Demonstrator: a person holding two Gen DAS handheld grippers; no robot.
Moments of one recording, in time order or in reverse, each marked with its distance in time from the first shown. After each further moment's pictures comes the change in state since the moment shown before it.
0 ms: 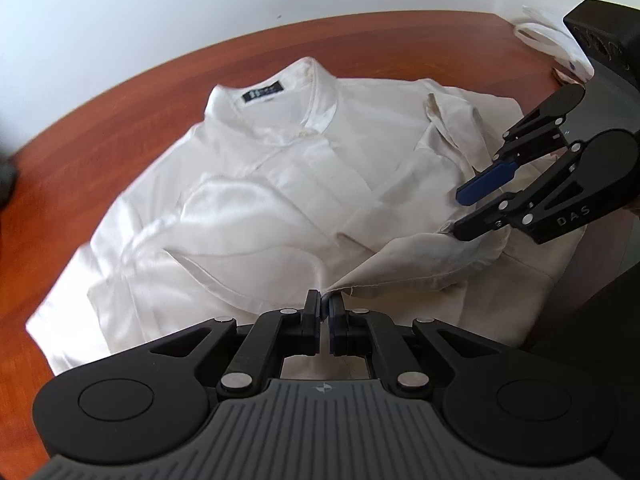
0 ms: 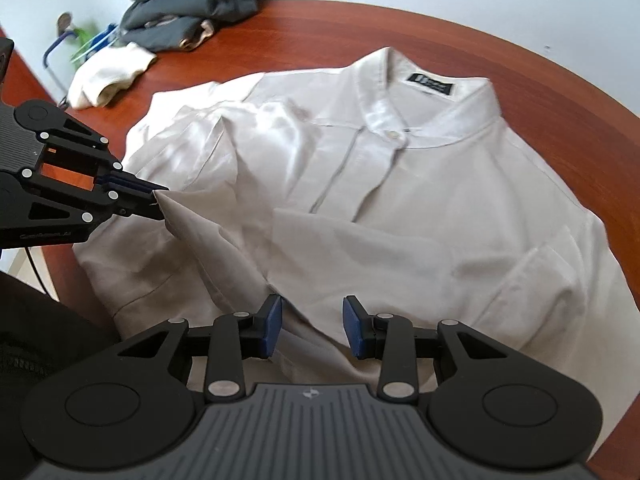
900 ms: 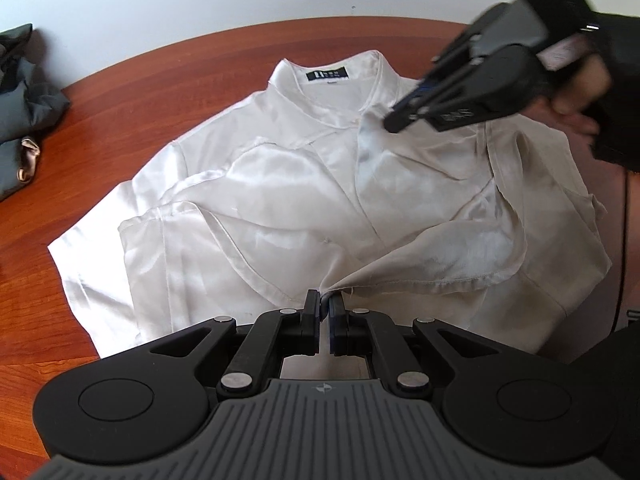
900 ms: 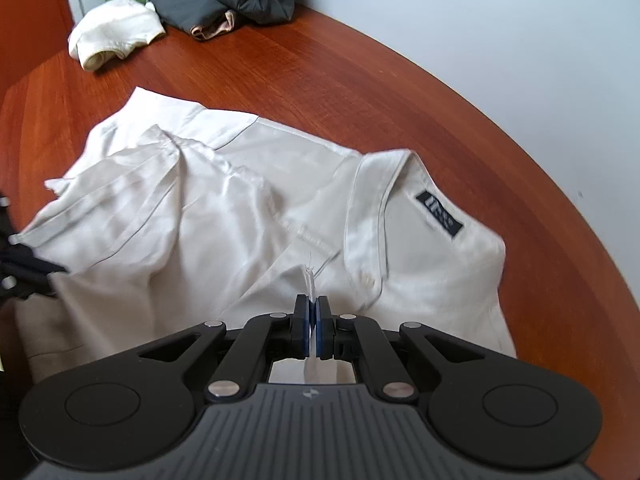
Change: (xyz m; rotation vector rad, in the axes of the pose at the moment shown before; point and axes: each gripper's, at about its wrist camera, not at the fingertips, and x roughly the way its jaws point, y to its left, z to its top) left arm -0.010 0.006 -0.003 -0.181 0.010 0.109; right arm 0.050 0.004 0.122 -0.340 0.006 -0.144
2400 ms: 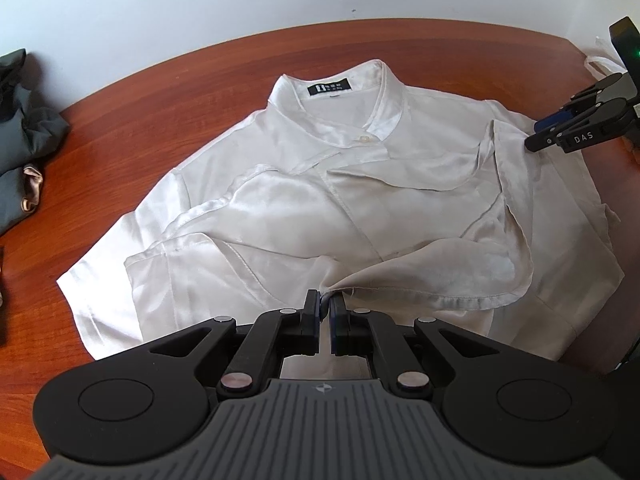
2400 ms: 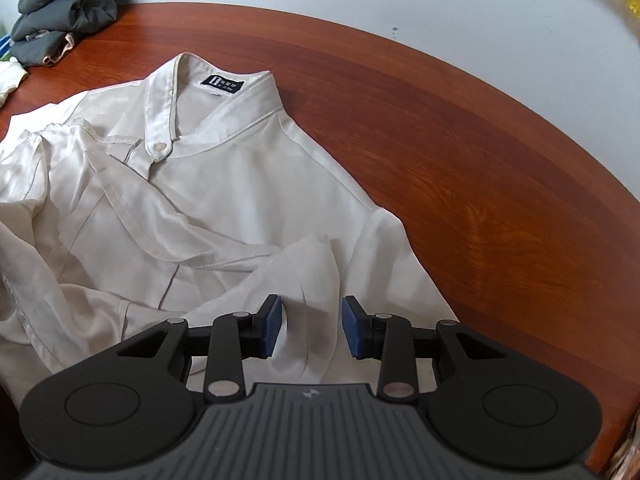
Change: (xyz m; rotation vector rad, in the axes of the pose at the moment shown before) left arm 0.007 -0.005 0.028 0.034 0.012 0.044; right arm -0.049 -0.102 -0.152 0.411 0.040 -0.155
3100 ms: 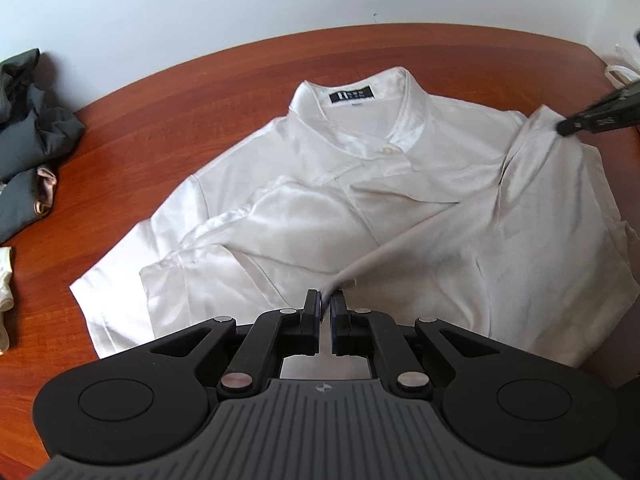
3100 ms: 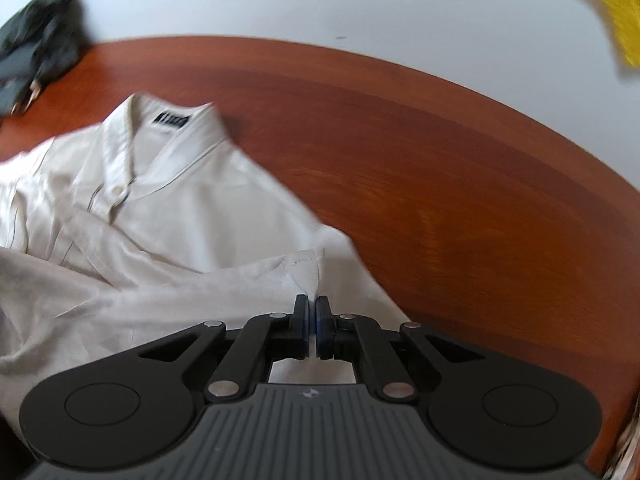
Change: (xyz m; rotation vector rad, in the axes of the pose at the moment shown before) left arm 0.007 0.007 0.014 -0.007 -0.015 0.059; right arm -0.015 -0.044 -0.001 0.167 -0.039 -0.036
